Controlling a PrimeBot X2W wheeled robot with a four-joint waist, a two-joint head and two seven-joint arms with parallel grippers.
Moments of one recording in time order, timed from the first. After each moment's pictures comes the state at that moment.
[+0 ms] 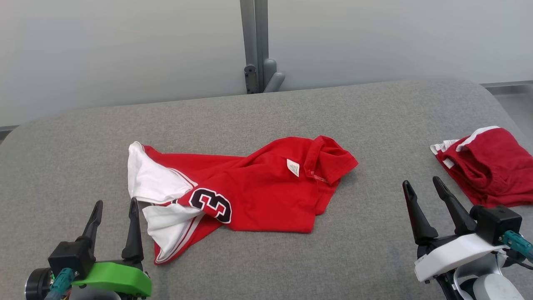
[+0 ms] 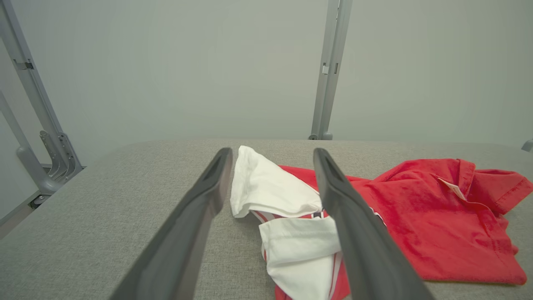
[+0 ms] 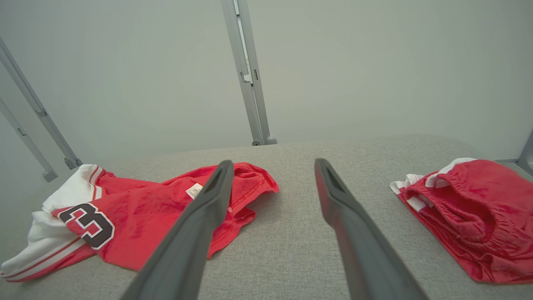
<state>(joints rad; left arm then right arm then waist) -0.02 0.20 -0.10 0.17 -0.33 0.01 -0.22 0.00 -0.21 0.11 0.04 0.37 0.13 -0.14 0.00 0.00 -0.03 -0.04</state>
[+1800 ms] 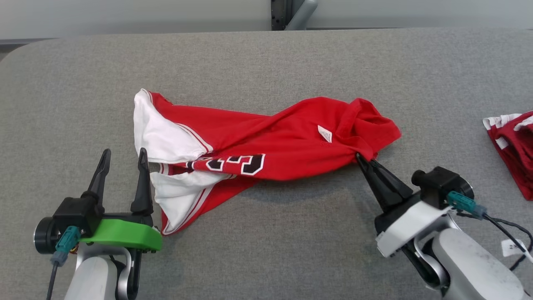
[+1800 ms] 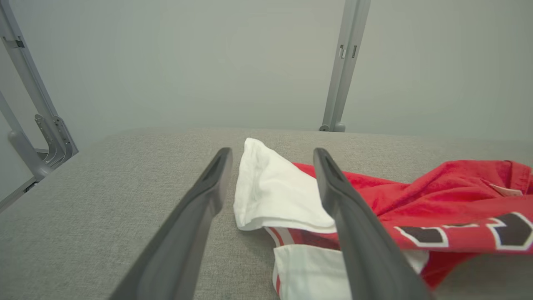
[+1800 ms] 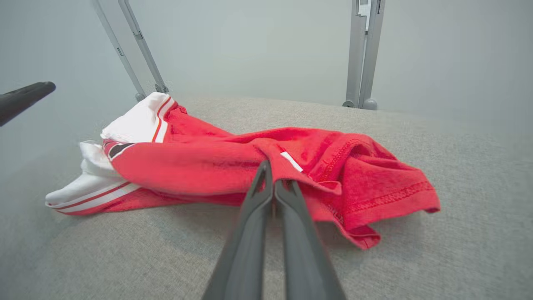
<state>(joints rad) -0.20 0.17 -0.13 0.22 -0.30 -0.02 -0.26 -0.33 -0.36 0.52 0.22 0.49 0.13 -0.24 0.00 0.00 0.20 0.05</state>
